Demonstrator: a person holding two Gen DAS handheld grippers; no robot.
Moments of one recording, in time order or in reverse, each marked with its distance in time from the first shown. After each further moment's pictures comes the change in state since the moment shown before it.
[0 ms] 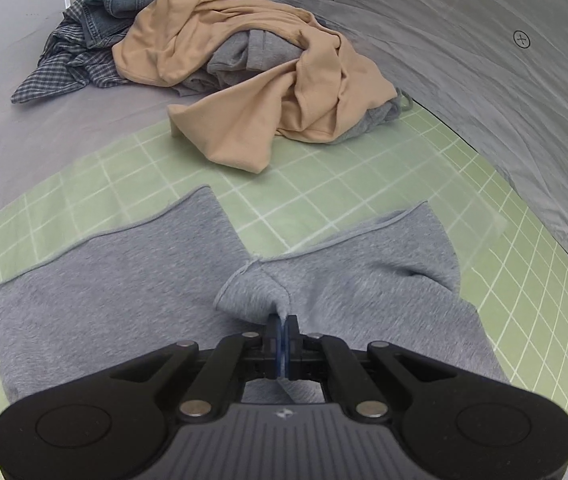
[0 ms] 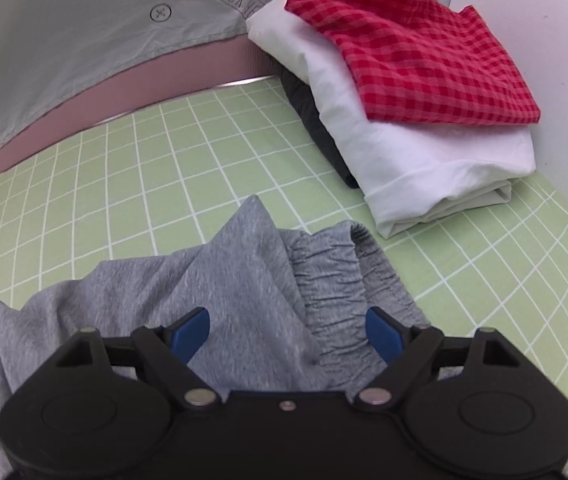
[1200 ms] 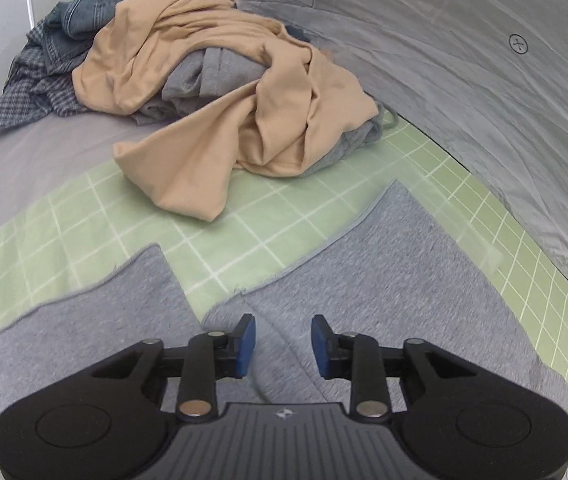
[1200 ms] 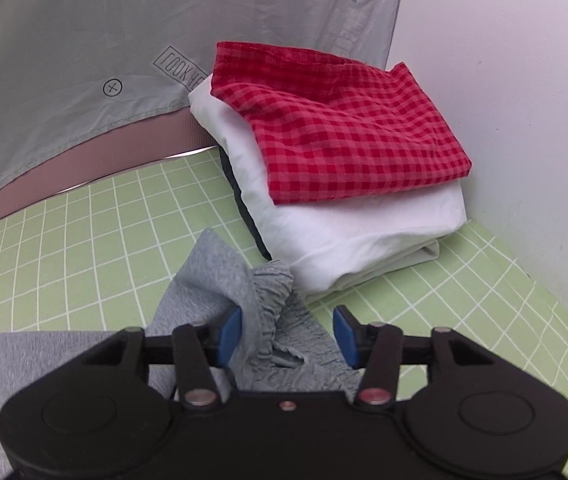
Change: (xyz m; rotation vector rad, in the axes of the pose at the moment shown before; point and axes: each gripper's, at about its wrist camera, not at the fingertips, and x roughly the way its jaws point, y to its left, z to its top) left arm 0.025 -0.020 0.037 0.038 -0.039 0.002; right arm -0.046 -0.041 0.019 0.031 -0.173 -0.092
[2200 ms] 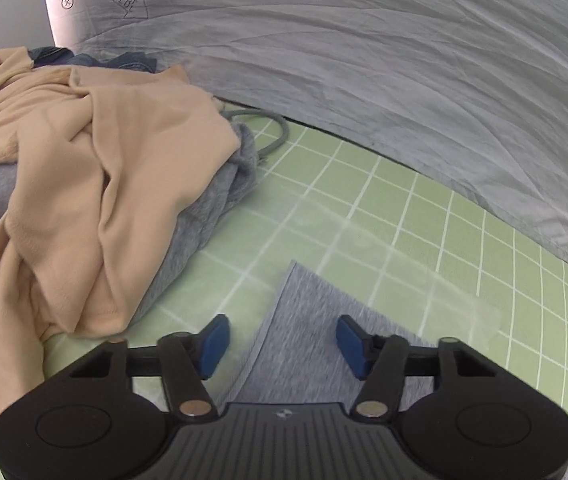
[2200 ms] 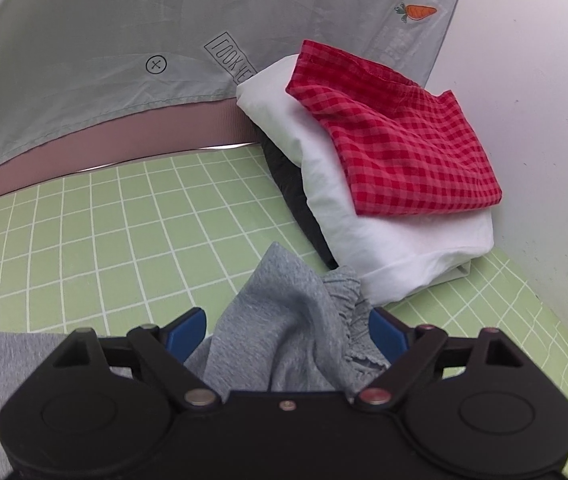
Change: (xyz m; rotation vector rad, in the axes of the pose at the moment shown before) left arm 0.126 -0.084 0.083 0.328 -0.018 -0.104; right arm 0.009 0.086 0.001 -0.088 0.005 -0.083
